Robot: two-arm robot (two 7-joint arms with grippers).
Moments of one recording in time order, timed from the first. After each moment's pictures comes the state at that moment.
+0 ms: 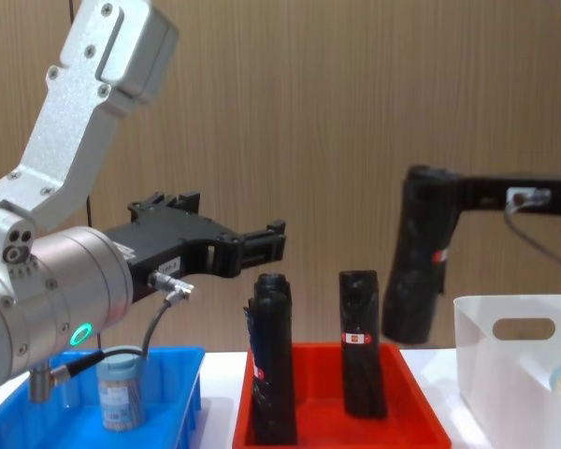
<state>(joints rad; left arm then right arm) -0.24 0.38 0.45 -1.63 -0.20 0.01 -0.01 0.46 0.24 -0.25 -1.38 0.33 0.25 0.42</state>
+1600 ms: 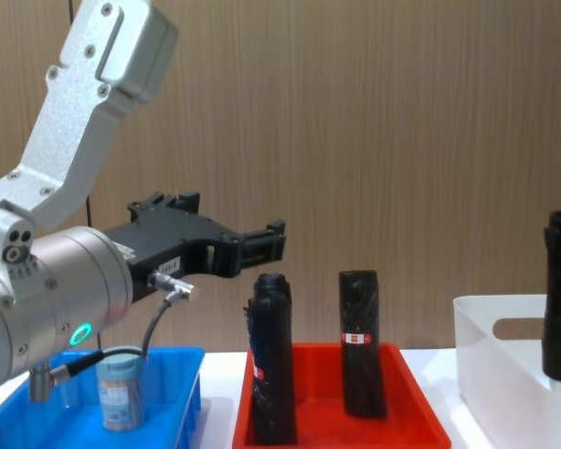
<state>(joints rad) -0.24 0.38 0.45 -1.63 -0.20 0.01 -0.01 0.41 0.35 -0.16 -1.33 0.23 0.24 0.29</state>
